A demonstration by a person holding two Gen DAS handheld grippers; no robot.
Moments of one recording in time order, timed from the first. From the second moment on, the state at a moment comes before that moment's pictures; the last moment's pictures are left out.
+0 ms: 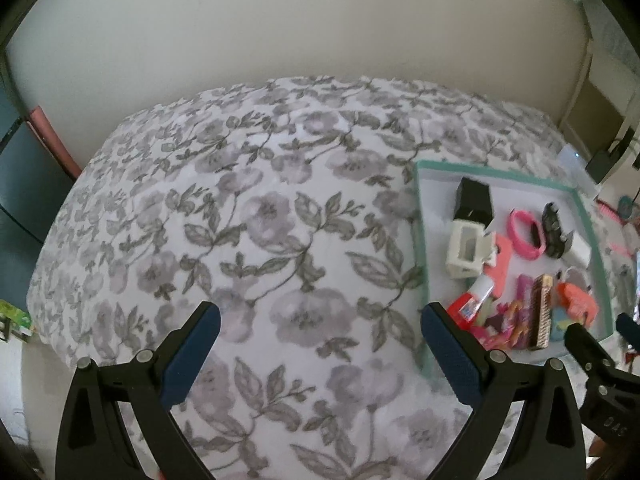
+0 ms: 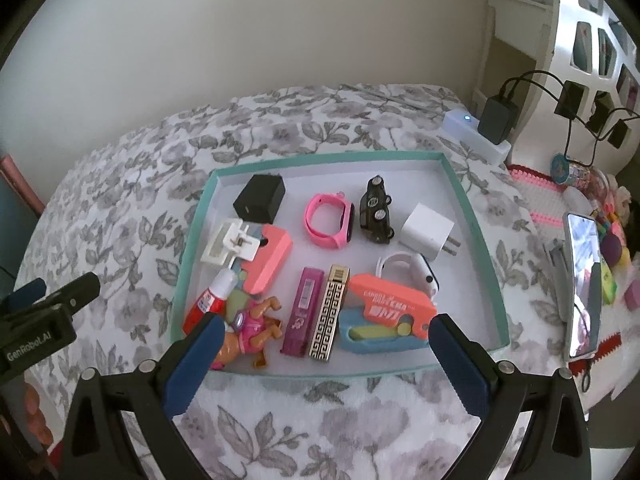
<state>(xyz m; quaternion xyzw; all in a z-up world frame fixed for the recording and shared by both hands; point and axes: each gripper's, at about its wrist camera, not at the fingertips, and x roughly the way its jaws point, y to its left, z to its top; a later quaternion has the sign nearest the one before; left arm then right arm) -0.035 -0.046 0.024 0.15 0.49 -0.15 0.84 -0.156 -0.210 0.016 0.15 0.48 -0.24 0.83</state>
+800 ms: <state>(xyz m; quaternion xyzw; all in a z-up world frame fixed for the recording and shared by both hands) -0.032 -0.038 0.013 0.17 0.52 -0.14 0.83 -0.162 -0.203 0.008 0.16 0.49 -0.24 0.82</state>
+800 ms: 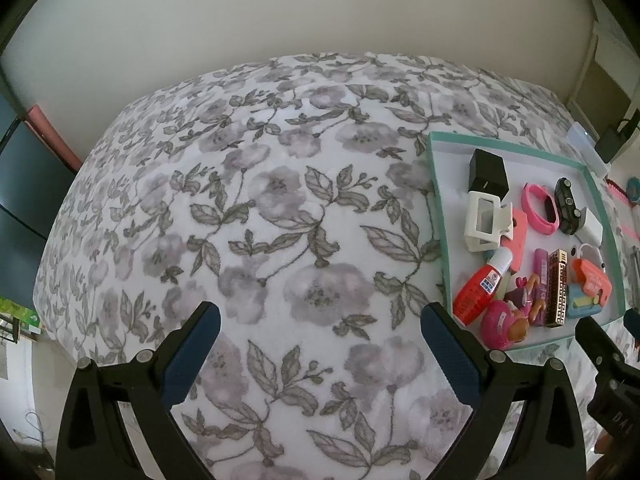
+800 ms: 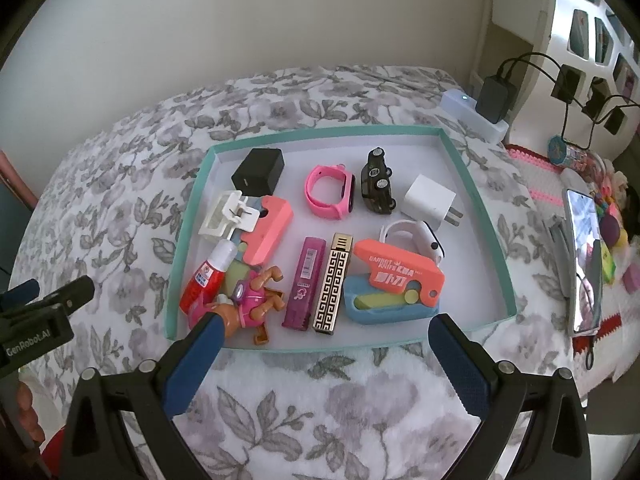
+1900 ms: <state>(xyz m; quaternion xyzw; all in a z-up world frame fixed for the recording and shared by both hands) -0.033 -0.040 0.011 0.18 0.52 -0.15 0.82 -0.161 -0.208 0.006 0.16 0.48 -0.24 0.83</state>
